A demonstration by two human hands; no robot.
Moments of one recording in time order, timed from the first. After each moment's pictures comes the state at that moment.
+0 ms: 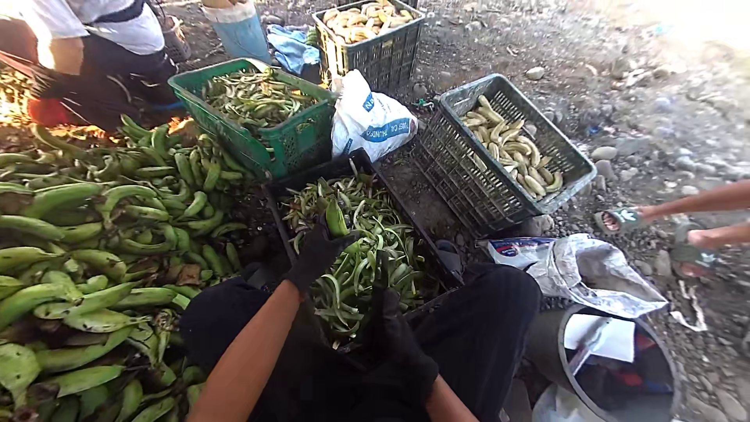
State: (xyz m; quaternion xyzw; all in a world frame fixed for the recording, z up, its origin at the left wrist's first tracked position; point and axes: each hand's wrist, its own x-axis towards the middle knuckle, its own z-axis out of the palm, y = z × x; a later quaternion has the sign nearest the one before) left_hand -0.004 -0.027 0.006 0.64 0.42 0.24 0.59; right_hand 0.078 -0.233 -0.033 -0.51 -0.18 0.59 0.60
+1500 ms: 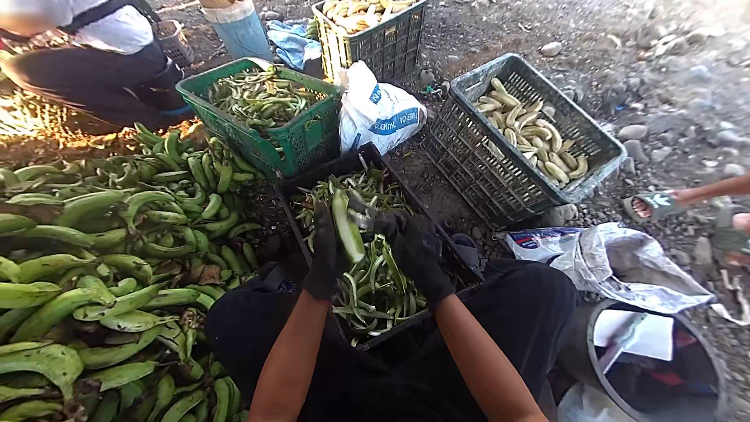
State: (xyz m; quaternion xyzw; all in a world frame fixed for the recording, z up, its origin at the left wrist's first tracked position) left_hand -0.003 -0.037 0.013 0.40 0.30 0.41 0.76; right_hand 0.140 -0.129 0.019 -0.83 -0.46 0.18 0.28
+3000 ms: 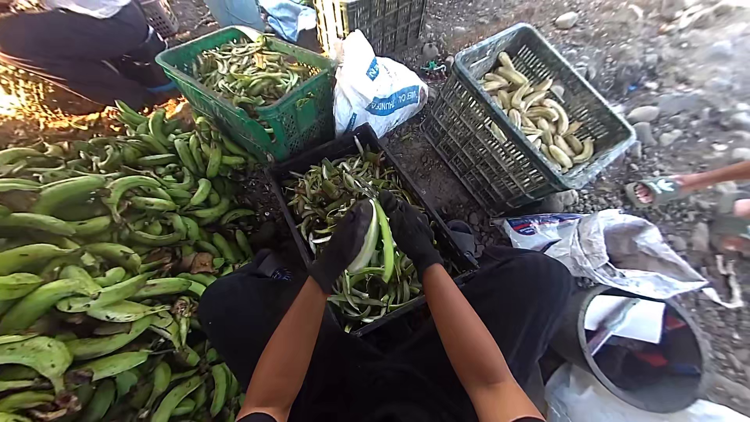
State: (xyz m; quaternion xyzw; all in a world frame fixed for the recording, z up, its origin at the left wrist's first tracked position) left_hand 0.010 -0.051 0.012 0.69 0.36 0.21 0.59; right_hand 0.162 -0.118 -0.005 -0.80 -0.43 0.26 0.32
